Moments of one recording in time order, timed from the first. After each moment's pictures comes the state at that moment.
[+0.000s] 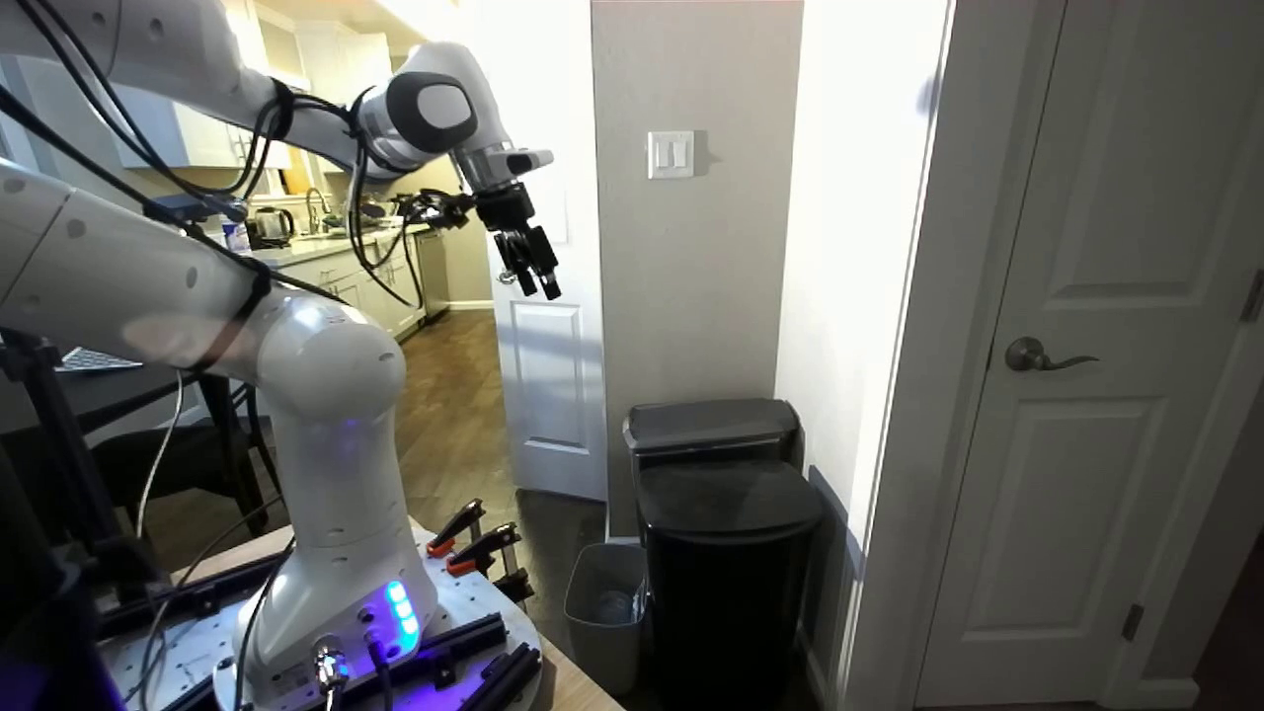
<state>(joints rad) -0.01 -0.94 0.30 -2.76 0.02 2.08 0.44</state>
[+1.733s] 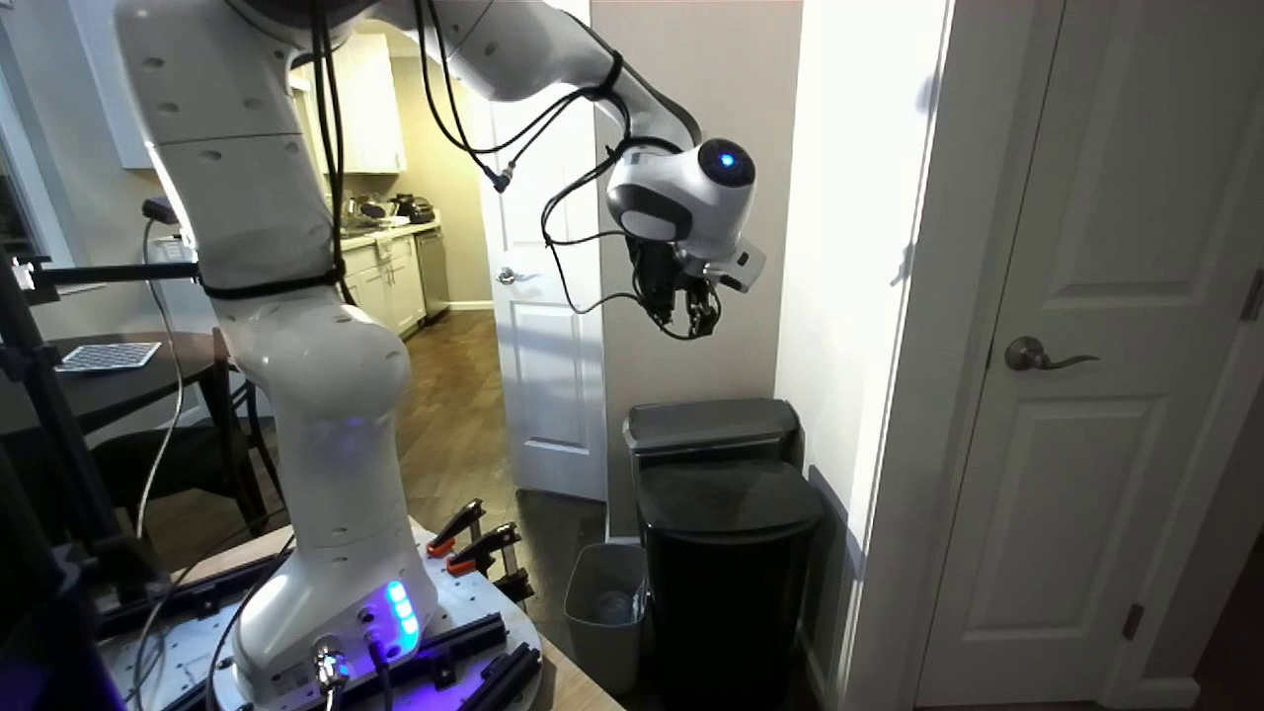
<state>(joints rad) 0.04 -0.12 -0.31 -2.38 1.08 2.34 -0.47</state>
